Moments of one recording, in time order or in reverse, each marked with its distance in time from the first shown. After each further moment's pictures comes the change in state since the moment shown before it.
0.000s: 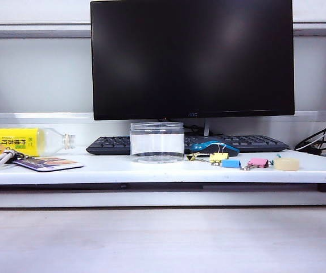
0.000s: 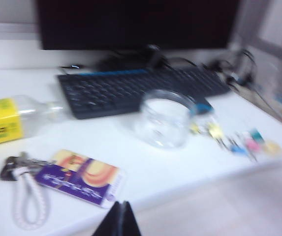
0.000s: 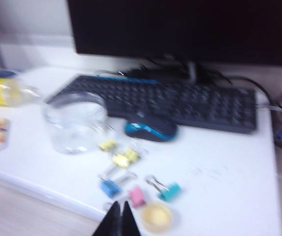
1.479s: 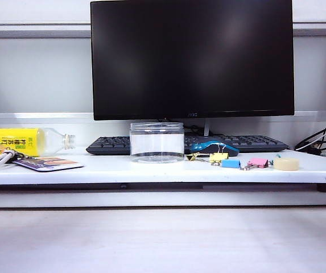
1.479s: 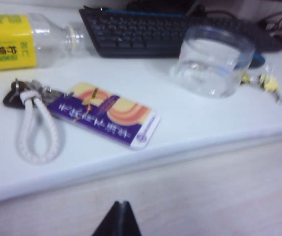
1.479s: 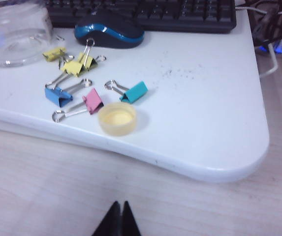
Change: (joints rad) left arm 0.000 0.000 -0.313 0.208 -0.080 -0.002; right arm 0.001 0.006 -0.167 -0.063 0.109 0.040
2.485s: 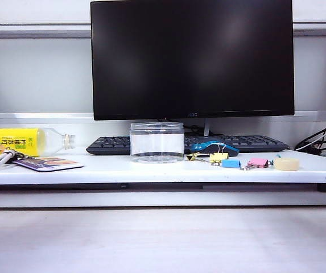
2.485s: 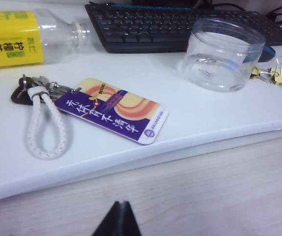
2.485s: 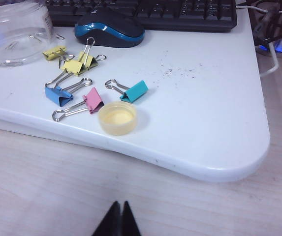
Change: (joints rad) left arm 0.000 0.000 -0.003 -0.012 -0.020 0.019; right arm 0.000 0.000 0.000 0.000 0.000 0.000
